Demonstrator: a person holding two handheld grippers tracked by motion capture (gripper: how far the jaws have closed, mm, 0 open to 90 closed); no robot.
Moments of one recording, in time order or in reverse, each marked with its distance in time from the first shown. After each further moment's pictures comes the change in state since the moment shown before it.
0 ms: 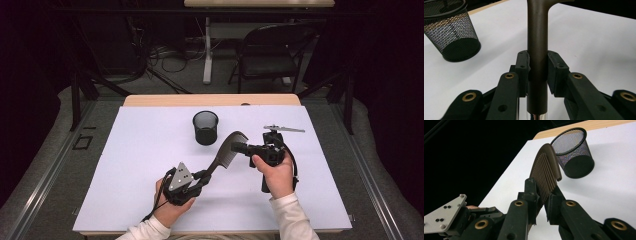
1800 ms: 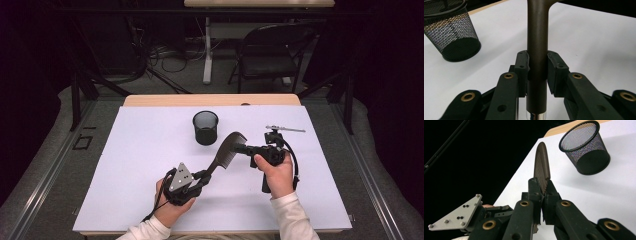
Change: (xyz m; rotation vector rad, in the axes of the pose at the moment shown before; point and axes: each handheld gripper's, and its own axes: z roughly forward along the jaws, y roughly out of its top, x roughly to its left) left arm 0.000 -0.003 0.002 -0.004 -0.002 0.003; right arm -0.008 0.000 0.000 0.018 0.103 0.073
